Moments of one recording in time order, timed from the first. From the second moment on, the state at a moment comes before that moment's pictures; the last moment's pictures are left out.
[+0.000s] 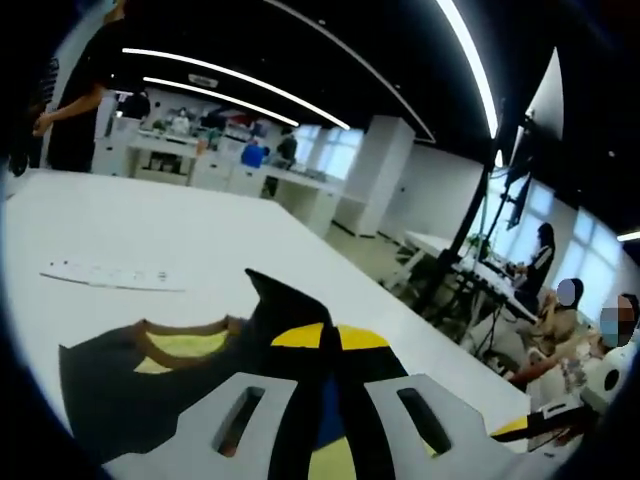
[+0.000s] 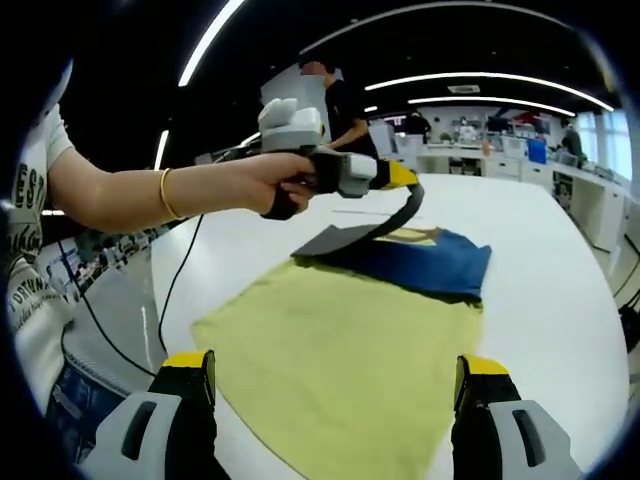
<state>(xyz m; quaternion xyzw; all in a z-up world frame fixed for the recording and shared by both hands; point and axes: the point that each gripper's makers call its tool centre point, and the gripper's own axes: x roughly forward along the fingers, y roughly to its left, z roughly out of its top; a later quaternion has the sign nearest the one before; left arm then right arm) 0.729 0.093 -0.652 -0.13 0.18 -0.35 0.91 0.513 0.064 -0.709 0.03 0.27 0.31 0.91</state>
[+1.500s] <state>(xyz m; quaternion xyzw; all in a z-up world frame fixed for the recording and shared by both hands) 0.671 0.047 -0.712 0.01 0.19 -0.48 0.86 0.503 0.046 -0.721 0.00 0.30 0.31 0.90</state>
